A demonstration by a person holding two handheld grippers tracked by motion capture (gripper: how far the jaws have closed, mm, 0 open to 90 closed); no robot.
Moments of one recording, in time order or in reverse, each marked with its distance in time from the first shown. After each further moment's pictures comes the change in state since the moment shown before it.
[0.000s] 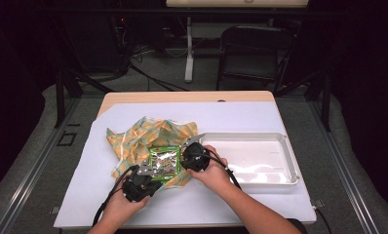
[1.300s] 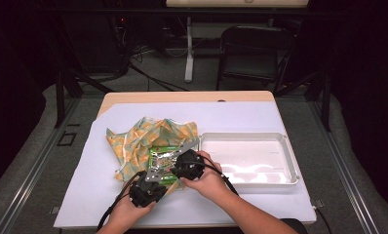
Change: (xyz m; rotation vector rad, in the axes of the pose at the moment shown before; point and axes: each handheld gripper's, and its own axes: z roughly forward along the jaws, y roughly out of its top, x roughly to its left) left arm -0.011 -0.005 0.017 0.009 -0.003 0.032; right arm 0.037 0.002 -0.016 -0.057 0.090 -0.084
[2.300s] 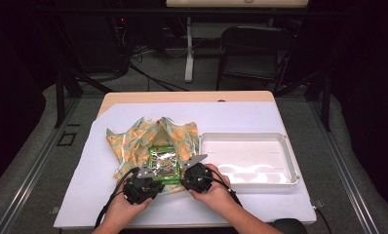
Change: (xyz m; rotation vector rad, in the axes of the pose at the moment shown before) left arm 0.014 0.003 -0.022 -0.084 0.015 -0.064; right arm 0.005 -0.042 -0.001 0.032 -0.049 0.035
